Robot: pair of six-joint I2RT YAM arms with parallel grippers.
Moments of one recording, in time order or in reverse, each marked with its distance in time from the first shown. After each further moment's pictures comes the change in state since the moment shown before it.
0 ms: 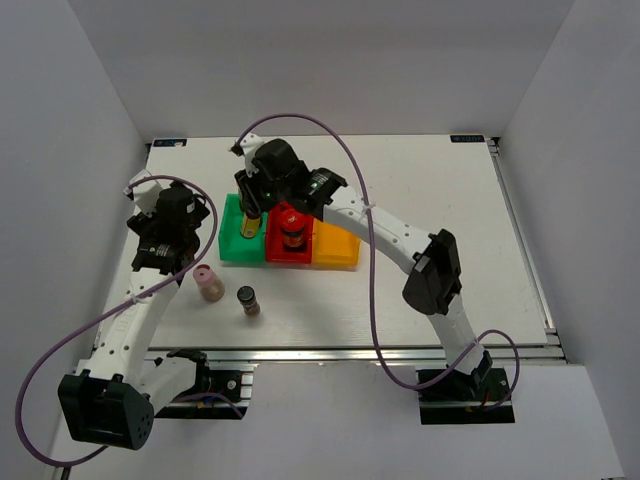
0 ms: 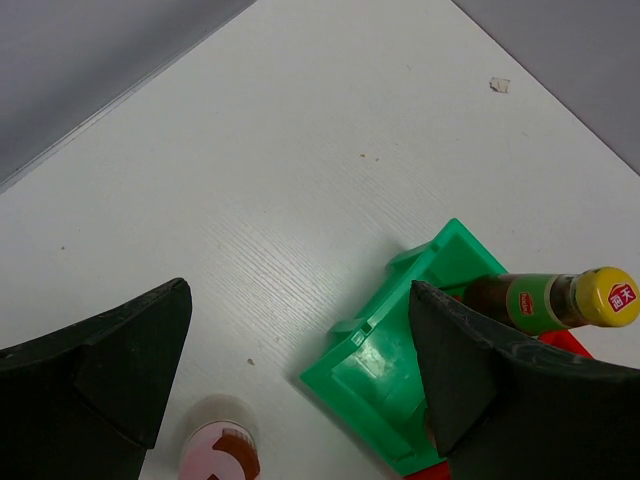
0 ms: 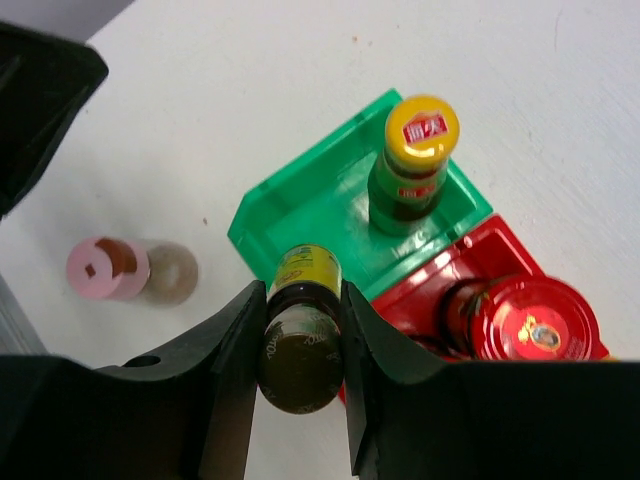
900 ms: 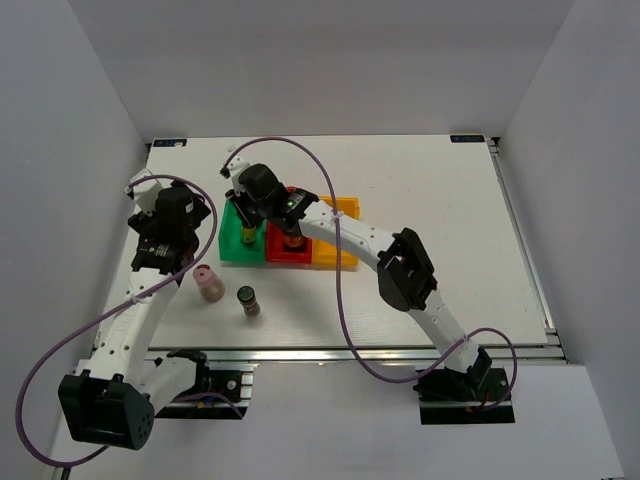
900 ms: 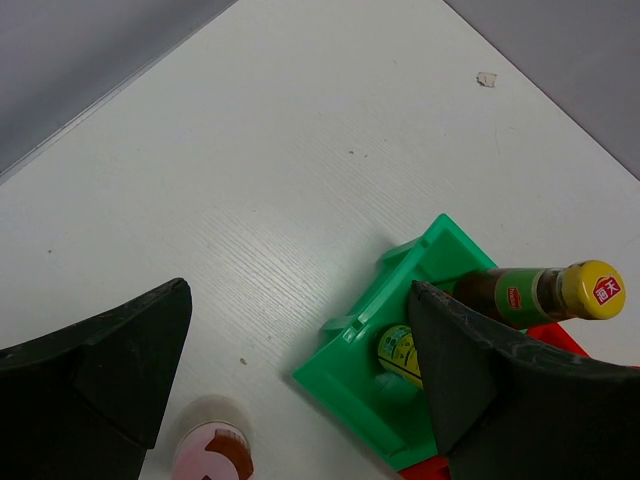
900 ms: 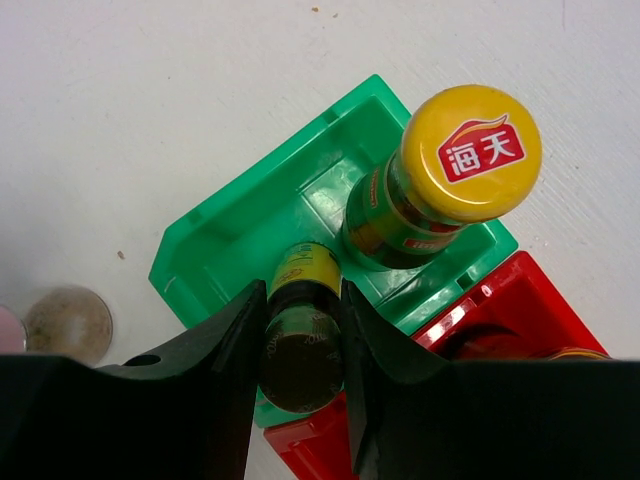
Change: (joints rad) left arm 0.008 0.000 -0.001 0.013 0.034 0.007; right arm 0.032 0.205 0.005 0.179 0.130 -0.052
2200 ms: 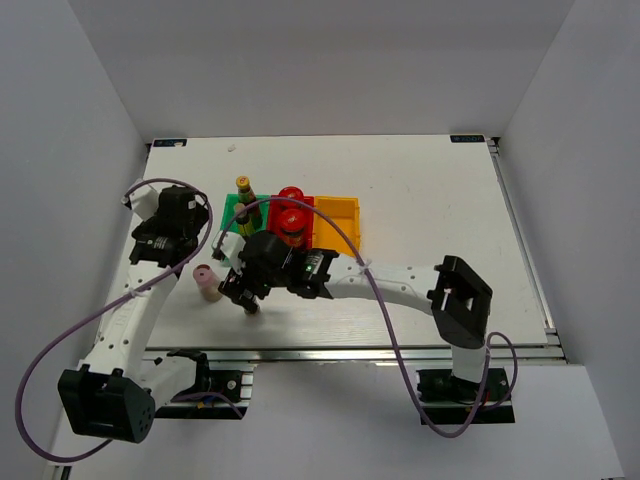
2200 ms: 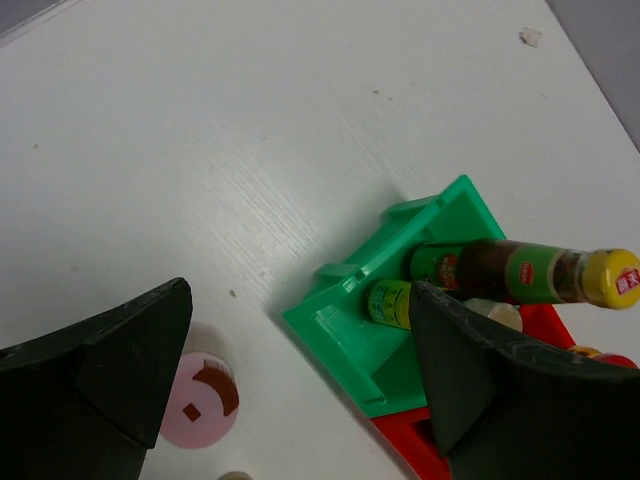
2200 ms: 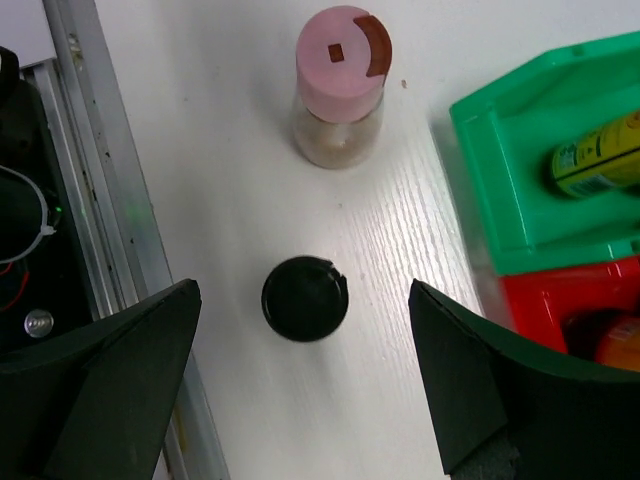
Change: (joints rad) left arm 0.003 0.032 0.063 -0.209 0.043 -0.222; right arm 0.251 -0.474 -0.676 0.167 -0.109 -0.094
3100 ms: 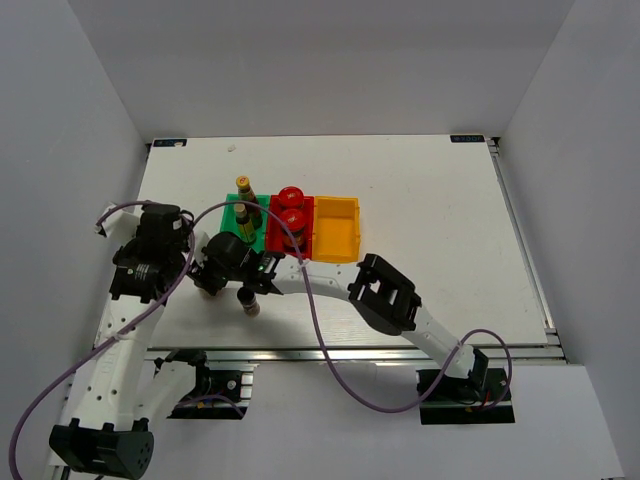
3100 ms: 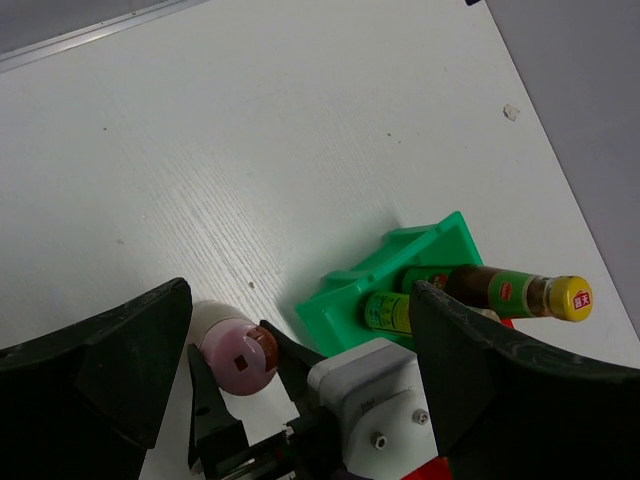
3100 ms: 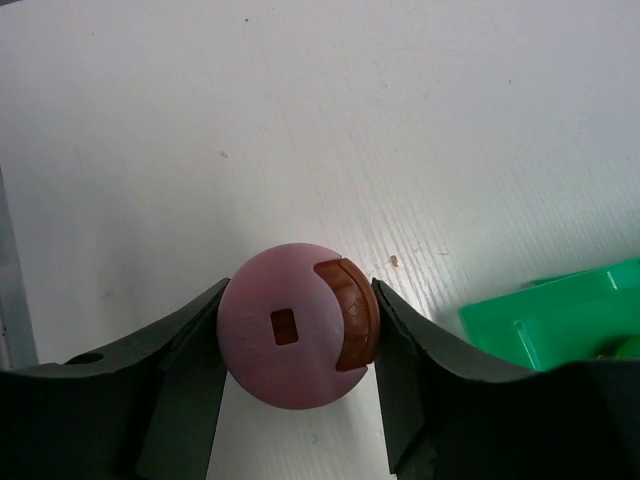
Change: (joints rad) left arm 0.005 -0.196 0.014 -0.214 -0.093 -0.177; right arm -0.008 0.519 0.443 0.204 -0.006 0.027
